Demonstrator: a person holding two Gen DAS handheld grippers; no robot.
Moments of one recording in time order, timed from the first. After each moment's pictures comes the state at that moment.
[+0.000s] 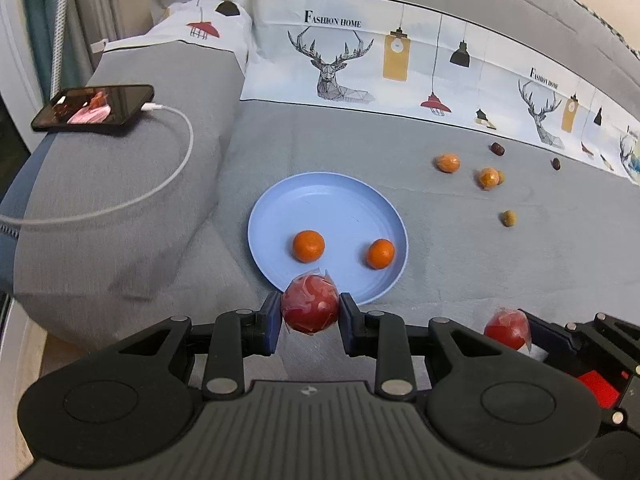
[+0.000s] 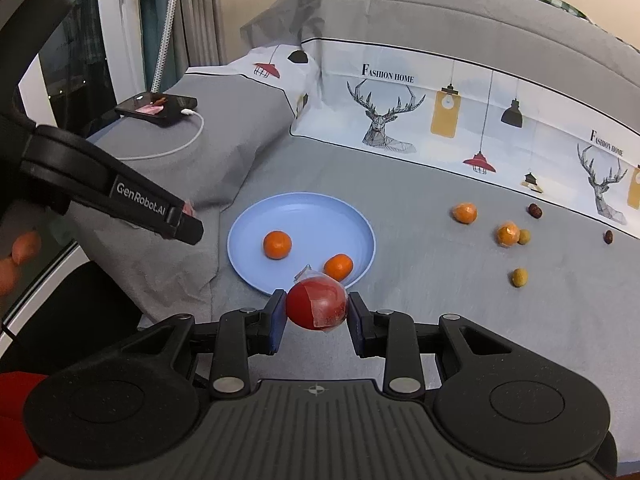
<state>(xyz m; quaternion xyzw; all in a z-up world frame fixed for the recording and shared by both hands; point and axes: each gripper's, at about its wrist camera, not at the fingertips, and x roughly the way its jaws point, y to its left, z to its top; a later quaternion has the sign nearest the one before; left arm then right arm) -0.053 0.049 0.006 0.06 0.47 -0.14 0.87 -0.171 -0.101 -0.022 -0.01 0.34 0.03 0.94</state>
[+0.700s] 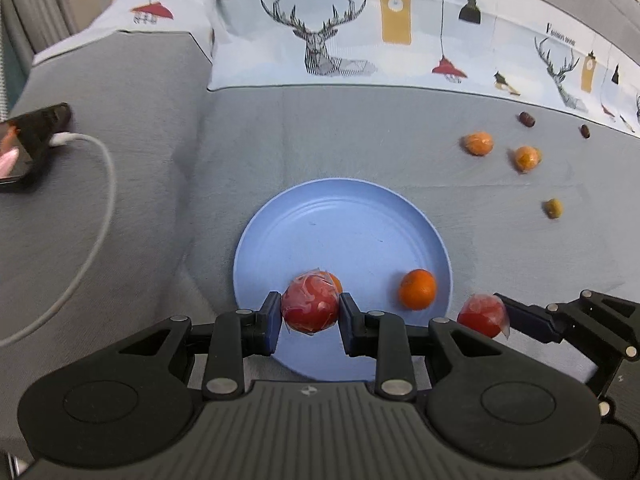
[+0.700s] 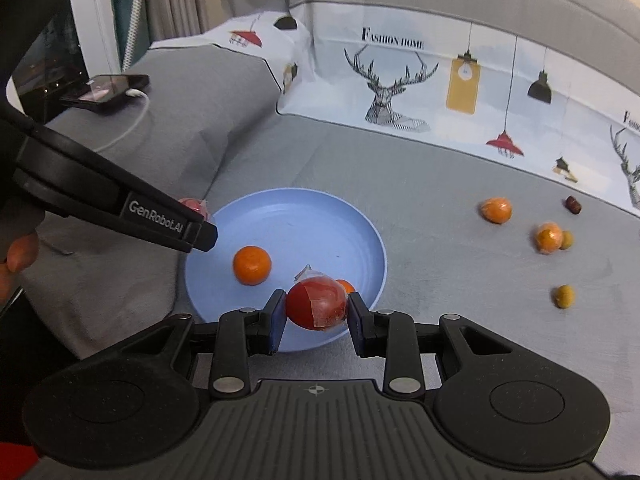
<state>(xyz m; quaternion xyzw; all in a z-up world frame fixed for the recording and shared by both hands) 0.052 0.014 -0.057 0.12 0.50 -0.16 0.84 -0.060 -0.114 -0.076 0.01 0.38 0.04 0.92</state>
